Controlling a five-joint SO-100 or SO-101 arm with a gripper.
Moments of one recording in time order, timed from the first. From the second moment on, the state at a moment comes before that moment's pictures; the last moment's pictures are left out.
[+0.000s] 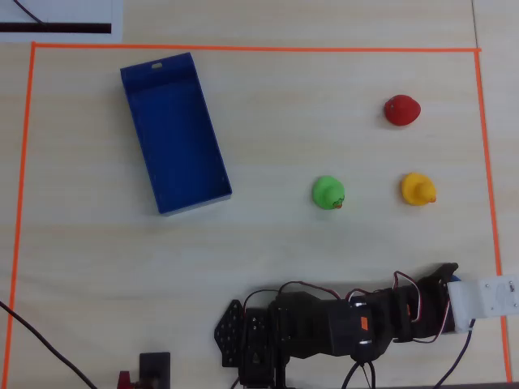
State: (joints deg) arm 89.6 77.3 129.8 -21.1 -90.9
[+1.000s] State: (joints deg) arm 17.8 111.5 97.6 72.1 -43.2
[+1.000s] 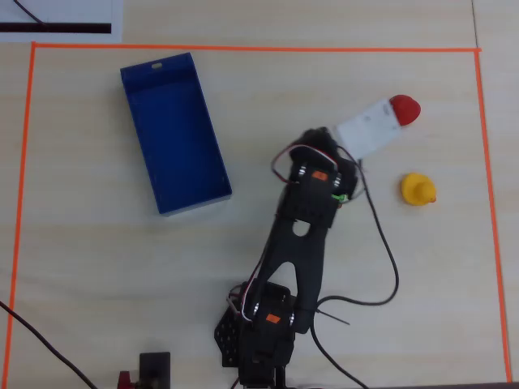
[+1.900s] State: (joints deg) arm -9.8 82.2 89.2 58.9 -39.4
